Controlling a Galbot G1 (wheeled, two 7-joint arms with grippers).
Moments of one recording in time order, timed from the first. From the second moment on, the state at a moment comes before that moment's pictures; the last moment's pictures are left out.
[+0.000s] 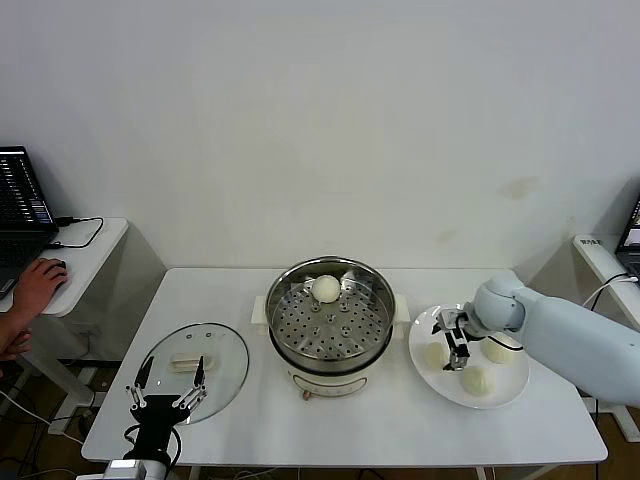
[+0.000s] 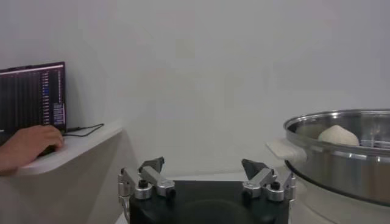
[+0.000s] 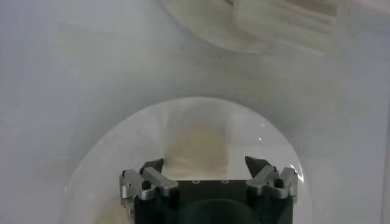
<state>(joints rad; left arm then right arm) 1.74 -1.21 -0.55 -2.15 -0.19 -0.04 -0.26 -0.04 0.68 -0.89 1.34 -0.08 -0.27 -0.95</state>
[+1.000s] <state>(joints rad) 1.74 -1.22 -0.54 -2.16 -0.19 -0.04 -0.26 -0.05 0.69 -0.86 1.33 -0.10 -0.26 -0.99</state>
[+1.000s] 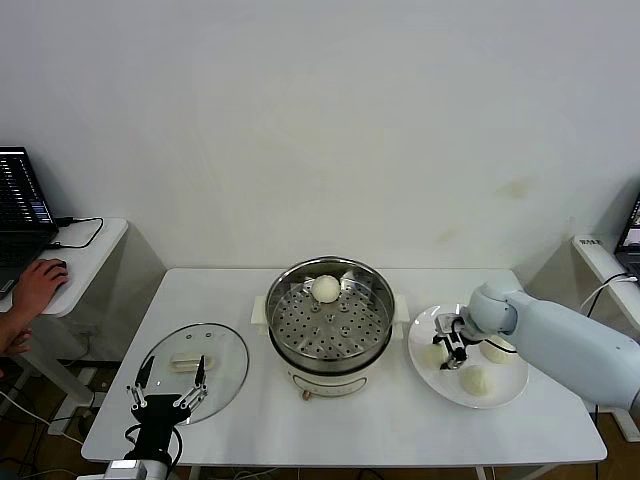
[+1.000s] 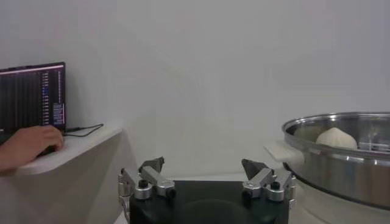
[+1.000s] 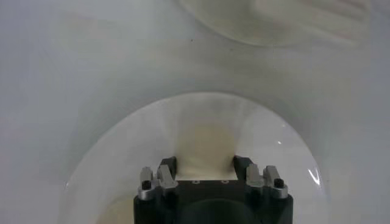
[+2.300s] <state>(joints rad) 1.72 -1.20 -0.55 -2.16 -0.20 -0.03 -0.26 0.67 0.91 -1.26 1.56 0.53 -0.59 -0.85</state>
